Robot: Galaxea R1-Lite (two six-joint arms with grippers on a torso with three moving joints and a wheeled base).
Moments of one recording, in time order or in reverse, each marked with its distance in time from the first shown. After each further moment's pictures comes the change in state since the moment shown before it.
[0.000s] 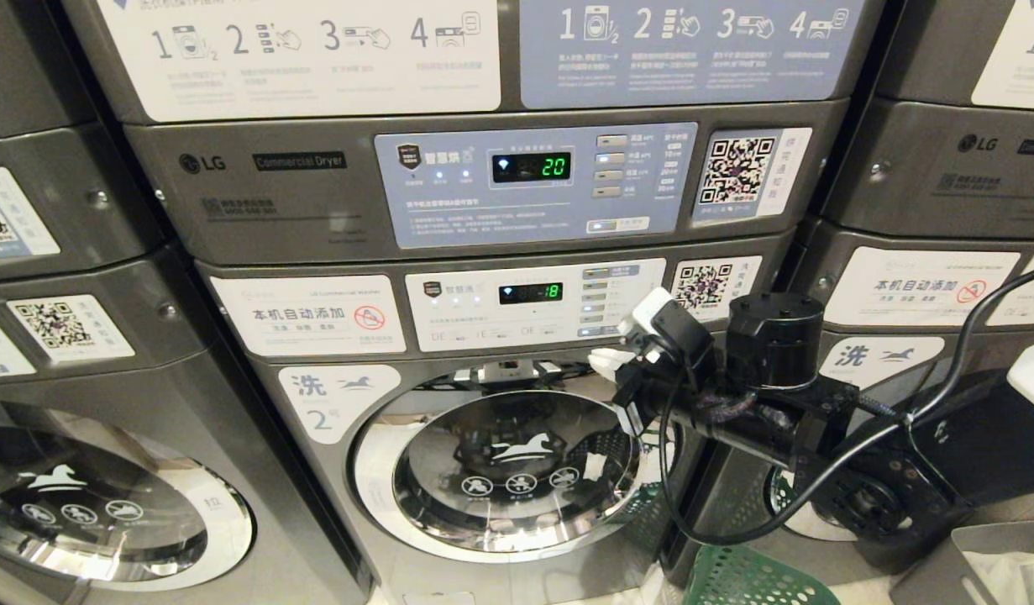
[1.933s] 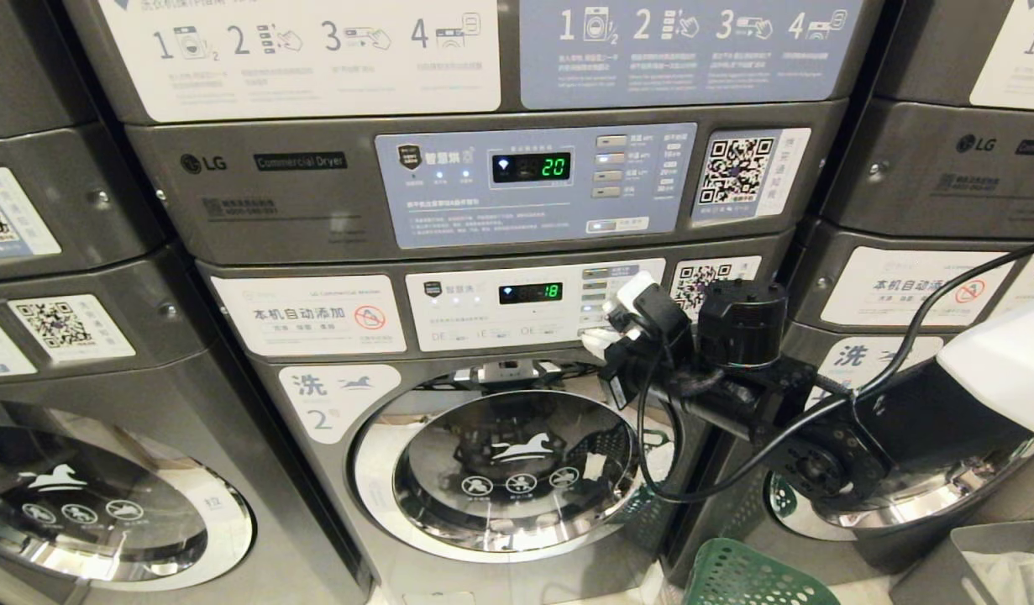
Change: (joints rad) left arm 0.000 0.000 0.000 0.000 0.000 0.000; right arm -0.035 0.098 -0.133 0.001 -0.036 0.006
